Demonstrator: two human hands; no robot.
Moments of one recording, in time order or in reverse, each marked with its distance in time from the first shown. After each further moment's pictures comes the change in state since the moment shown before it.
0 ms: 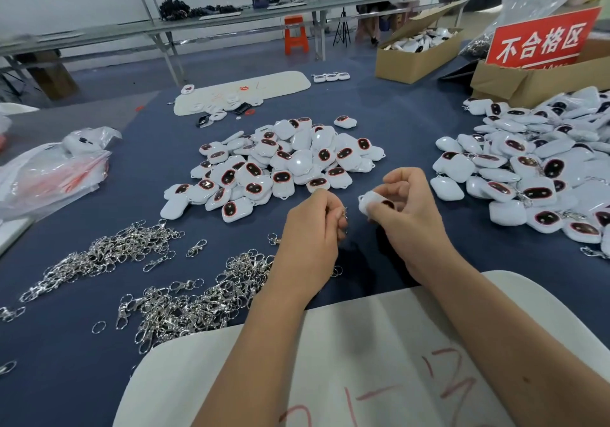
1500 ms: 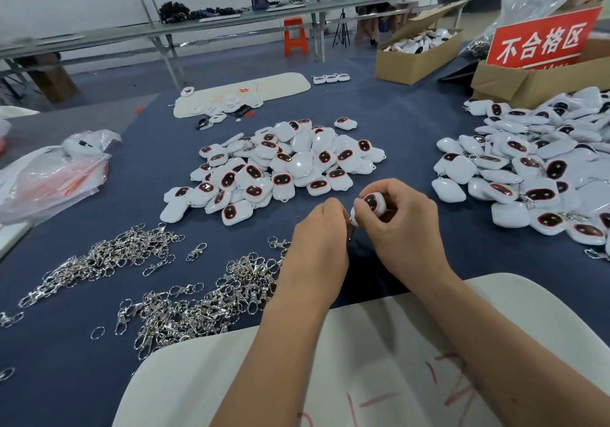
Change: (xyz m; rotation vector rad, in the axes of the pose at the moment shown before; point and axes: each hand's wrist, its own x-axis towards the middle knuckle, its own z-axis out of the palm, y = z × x) left_hand -0.004 0.019 0.004 0.498 -0.095 -0.019; right_hand -0.014 -0.007 0.009 -0.326 0.099 -0.315
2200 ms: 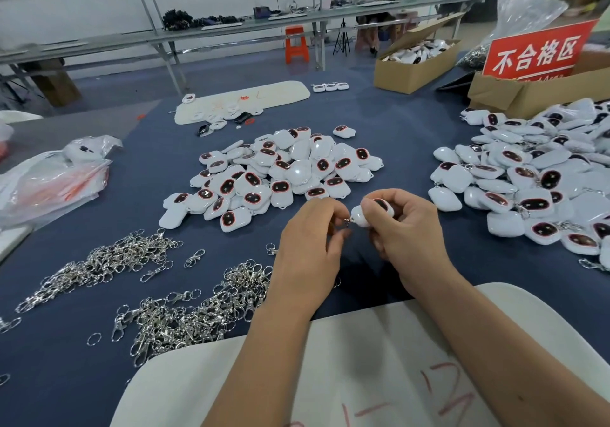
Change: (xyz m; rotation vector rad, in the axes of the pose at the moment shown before) left_hand 0.004 -0.014 0.002 -0.296 0.185 0.119; right_hand 0.006 -0.001 -0.006 0.491 -0.100 0.346
